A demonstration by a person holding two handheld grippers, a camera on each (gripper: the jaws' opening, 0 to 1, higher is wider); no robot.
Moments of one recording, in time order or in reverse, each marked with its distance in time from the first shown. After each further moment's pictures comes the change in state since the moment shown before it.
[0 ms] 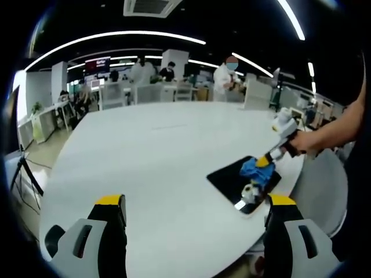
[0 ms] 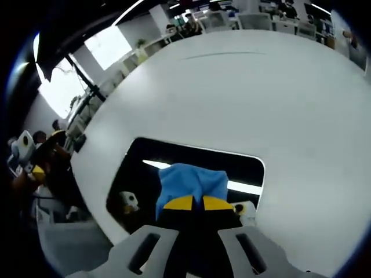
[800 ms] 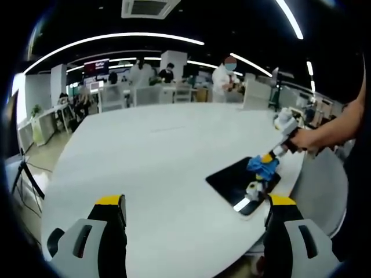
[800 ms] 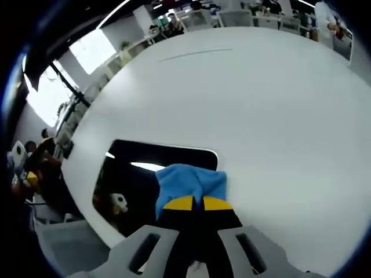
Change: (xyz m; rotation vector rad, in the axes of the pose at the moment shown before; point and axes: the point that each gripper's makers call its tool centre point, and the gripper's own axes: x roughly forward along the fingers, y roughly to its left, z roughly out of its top) left arm -0.002 -0.002 0.005 0.017 -0.003 0.002; right arm -0.018 -0.036 -0.005 0.060 0.013 -0.098
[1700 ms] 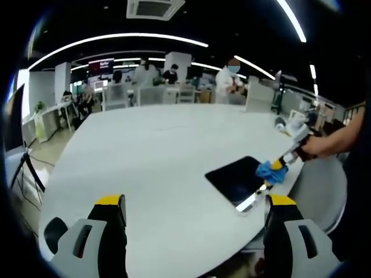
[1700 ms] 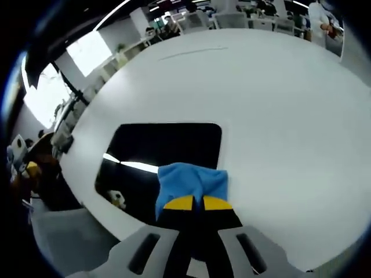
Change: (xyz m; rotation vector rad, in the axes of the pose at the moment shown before) left arm -0.011 -0.006 -0.011 -0.028 -0.014 0.017; right arm -0.021 0.015 -0.047 0.014 -0.006 -0.031
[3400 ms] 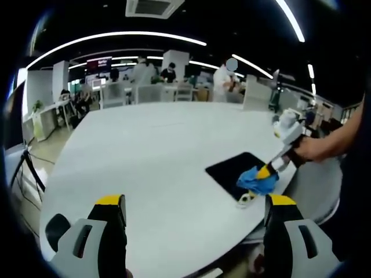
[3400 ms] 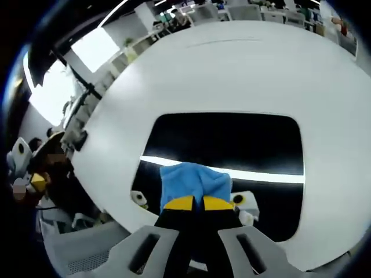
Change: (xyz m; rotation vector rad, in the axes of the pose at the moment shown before) left arm -0.015 0.011 -0.011 0.003 0.014 -0.020; right arm 0.035 0.113 0.006 -0.010 0.046 0.099
